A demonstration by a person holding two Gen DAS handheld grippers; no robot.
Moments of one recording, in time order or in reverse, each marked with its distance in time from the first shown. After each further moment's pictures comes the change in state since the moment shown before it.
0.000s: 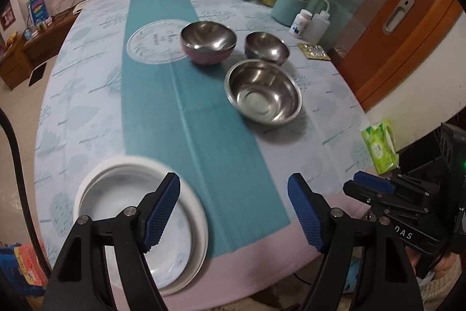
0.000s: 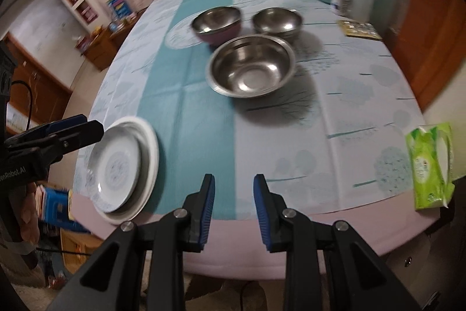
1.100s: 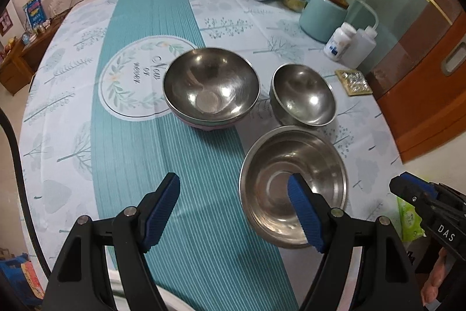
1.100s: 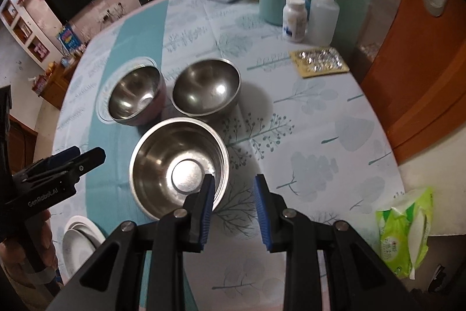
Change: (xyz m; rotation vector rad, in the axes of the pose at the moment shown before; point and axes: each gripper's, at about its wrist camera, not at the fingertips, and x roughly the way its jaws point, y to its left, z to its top) left arm 0.142 0.015 0.148 -0.011 0.046 0.061; right arm 0.056 -0.070 0.146 0.165 -0.017 -0.166
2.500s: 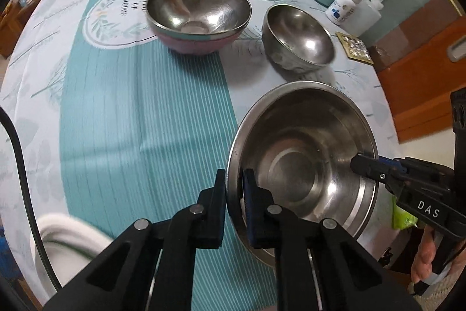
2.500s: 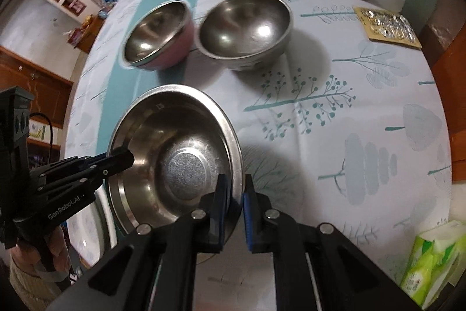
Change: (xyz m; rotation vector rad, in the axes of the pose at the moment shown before) left arm 0.025 -0.022 -0.058 -0.104 0.144 -0.057; right arm 0.058 0.002 -0.008 -0.166 0.214 0.233
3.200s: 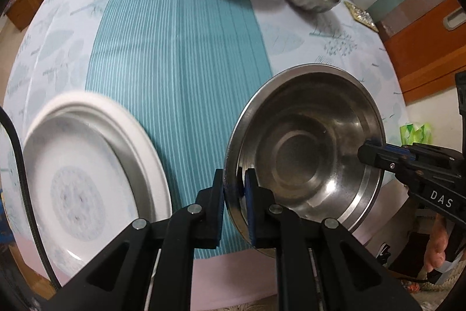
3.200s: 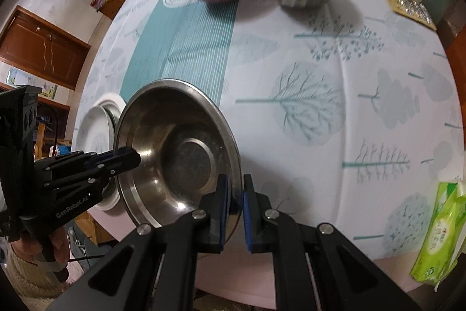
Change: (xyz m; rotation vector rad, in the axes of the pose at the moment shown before) left arm -0.018 0.023 -0.121 -0.076 0.057 0.044; right arm 0.001 0.037 -0.087 -0.127 0.098 0.039
